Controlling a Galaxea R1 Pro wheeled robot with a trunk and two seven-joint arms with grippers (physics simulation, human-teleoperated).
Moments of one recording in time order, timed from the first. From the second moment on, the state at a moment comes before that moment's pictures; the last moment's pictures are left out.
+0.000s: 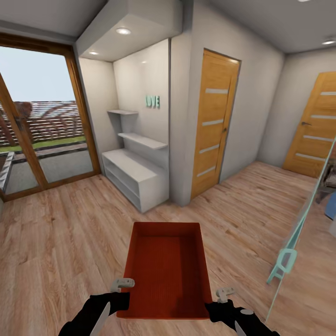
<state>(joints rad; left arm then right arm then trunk) -0.38 -0.03 -0.04 -0.71 0.07 0.47 -0.07 -0.44 -0.03 0.11 -0.40 -0.04 0.09 0.28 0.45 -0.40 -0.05</state>
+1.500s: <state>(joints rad) -0.38 -0.03 -0.04 -0.71 0.08 0.47 -0.07 -0.44 -0.03 0.11 -0.40 -0.04 0.09 0.28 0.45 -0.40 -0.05</state>
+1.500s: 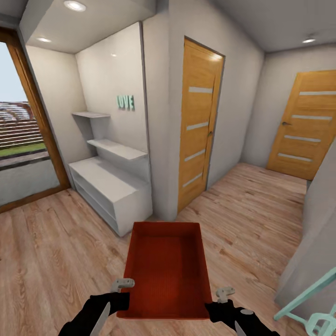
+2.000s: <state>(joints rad) -0.38 -0.03 -0.04 -0.71 0.08 0.47 -0.07 -0.44 -0.03 0.11 -0.40 -0.04 0.09 0.28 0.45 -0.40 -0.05</state>
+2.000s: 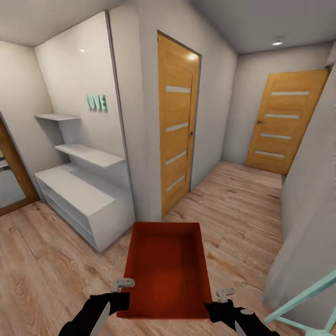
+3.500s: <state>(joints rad) -0.38 -0.03 -0.04 -0.71 0.08 0.47 -0.07 -0.44 -0.03 0.11 -0.40 -0.04 0.09 0.28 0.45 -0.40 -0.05</state>
